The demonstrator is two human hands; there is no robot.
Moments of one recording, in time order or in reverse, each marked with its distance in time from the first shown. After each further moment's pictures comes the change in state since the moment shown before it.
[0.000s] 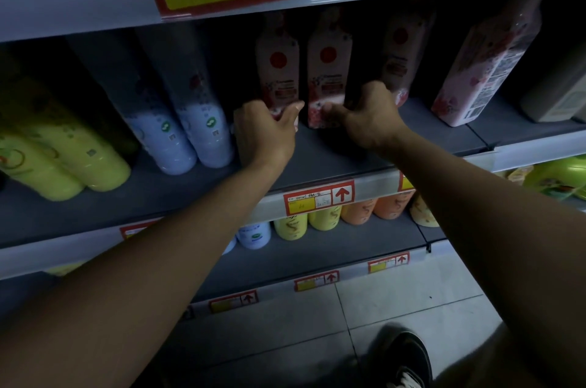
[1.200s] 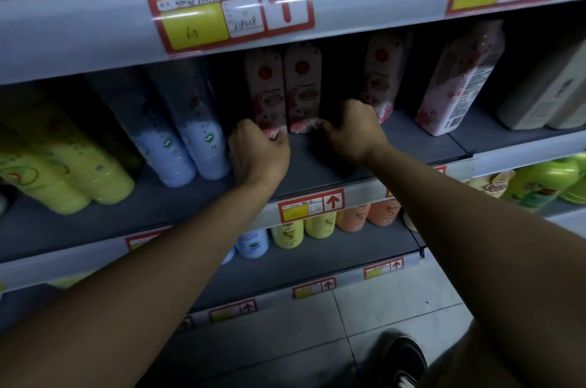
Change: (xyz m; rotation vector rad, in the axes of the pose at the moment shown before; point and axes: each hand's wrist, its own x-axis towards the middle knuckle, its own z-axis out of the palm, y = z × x) left_hand -0.009 0.002 -0.009 0.090 -0.025 -0.080; right_hand -0.003 0.000 -0.002 -0.267 0.004 -0.086
